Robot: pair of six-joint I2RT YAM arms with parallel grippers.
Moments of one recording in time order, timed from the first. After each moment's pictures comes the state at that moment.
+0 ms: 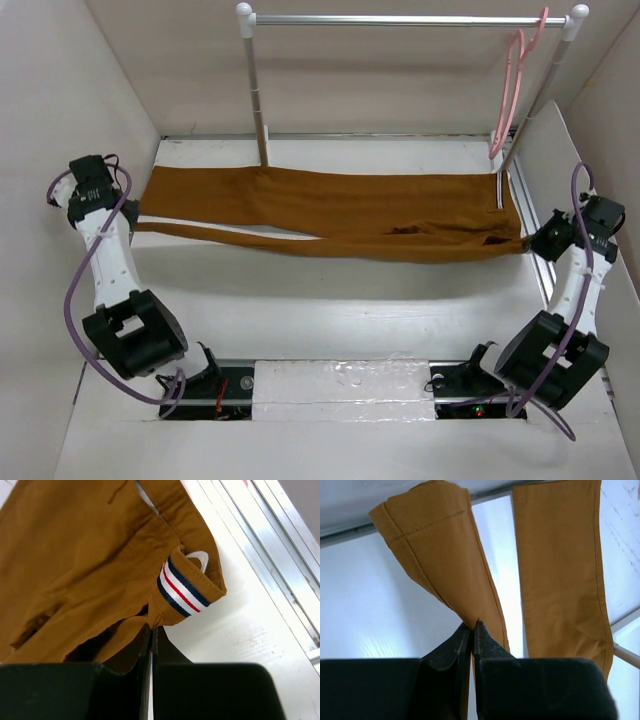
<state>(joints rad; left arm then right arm) 0.48 1.38 1.32 -0.85 -0.21 -0.81 -0.65 1.18 0.97 -0.63 -0.26 0.19</state>
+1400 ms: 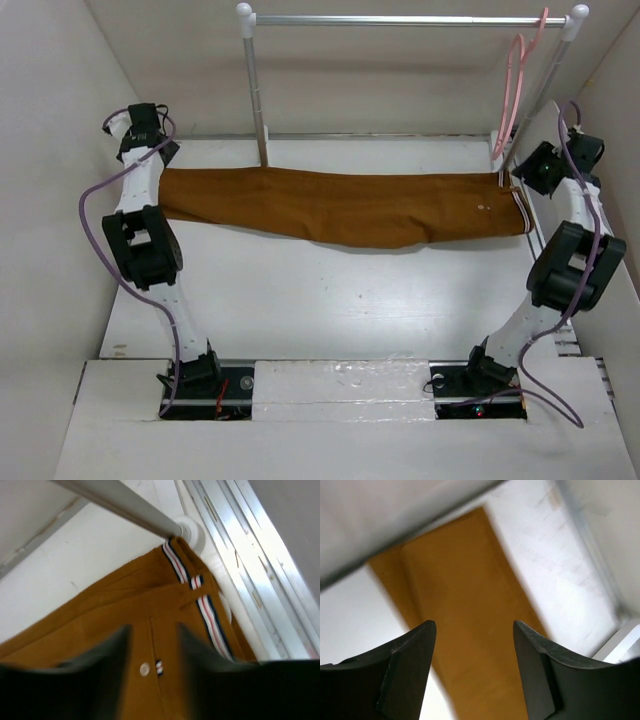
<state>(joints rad) 0.23 2.10 1.98 -0.66 -0.33 -0.73 -0.46 1.87 1.54 -0.31 -0.29 0.33</state>
